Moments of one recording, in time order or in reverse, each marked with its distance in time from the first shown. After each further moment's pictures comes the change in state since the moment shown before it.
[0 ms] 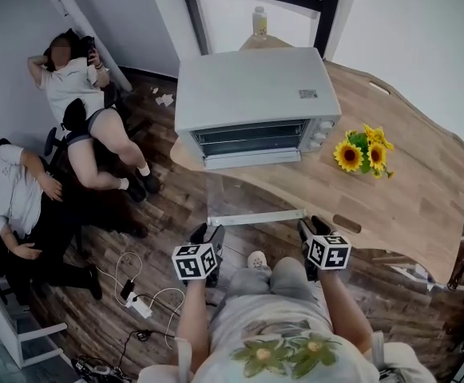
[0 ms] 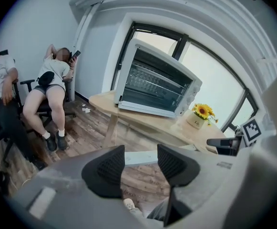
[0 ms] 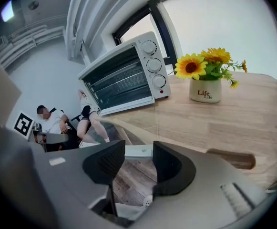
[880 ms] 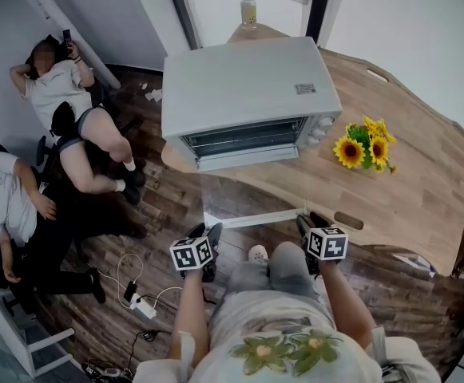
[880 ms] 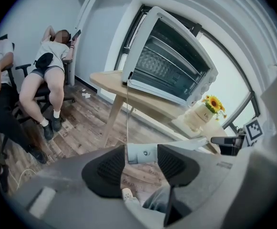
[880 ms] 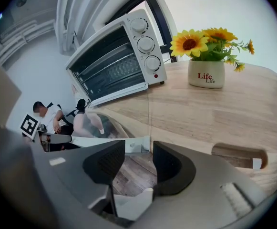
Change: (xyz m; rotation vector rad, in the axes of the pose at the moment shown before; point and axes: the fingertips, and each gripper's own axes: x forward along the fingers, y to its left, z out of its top) left arm 0.053 0.038 -0.030 -0.072 0.151 -0.017; right arm 0.038 -0.024 -0.022 0.029 0.111 -0.034
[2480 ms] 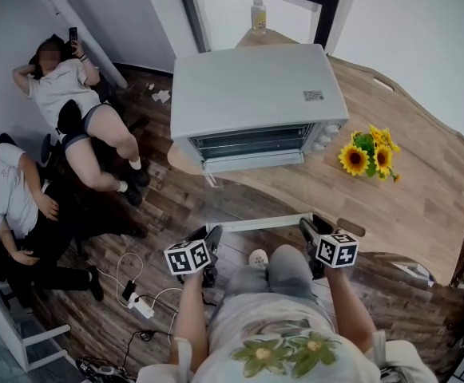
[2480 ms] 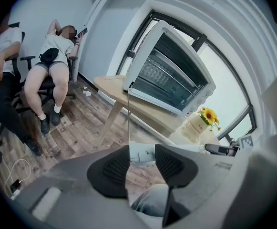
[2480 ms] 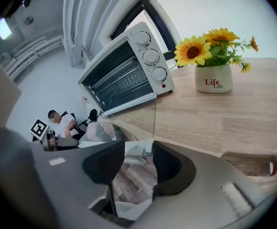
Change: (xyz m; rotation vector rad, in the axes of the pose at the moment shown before) left arm -0.026 -0.012 0.016 -0.097 -0.034 -0.045; right arm -0.013 0.017 0.022 0.016 -0.096 0.155
